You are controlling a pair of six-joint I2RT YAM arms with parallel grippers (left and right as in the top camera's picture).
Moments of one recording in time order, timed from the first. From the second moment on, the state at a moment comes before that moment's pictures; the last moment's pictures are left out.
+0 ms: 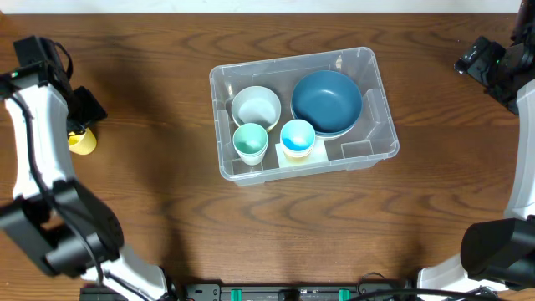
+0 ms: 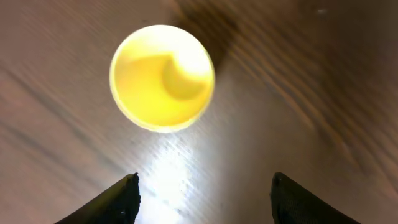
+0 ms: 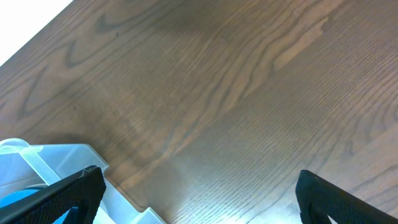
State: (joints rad) left arm 0.41 1.85 1.63 -1.09 -0.16 -0.26; right arm -0.24 1.74 1.85 -1.18 0.13 0.49
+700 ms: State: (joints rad) left arm 0.42 2.06 1.63 -0.89 -0.16 -0.08; right arm -0.24 1.74 1.85 -1.18 0.13 0.49
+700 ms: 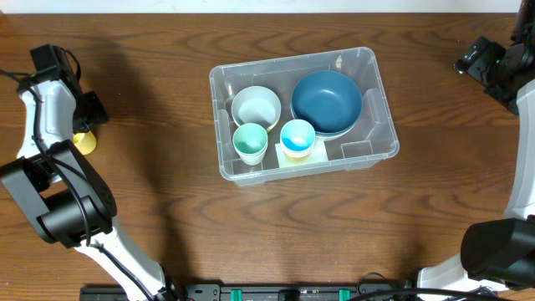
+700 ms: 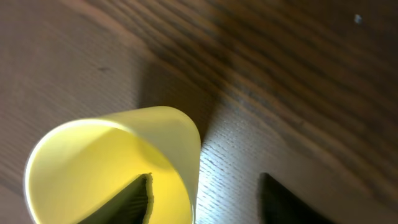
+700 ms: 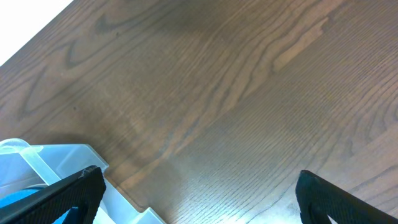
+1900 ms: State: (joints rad) left arm 0.10 1.70 1.62 -1.10 0.06 -0.08; right arm -0.24 1.74 1.85 -1.18 0.13 0.49
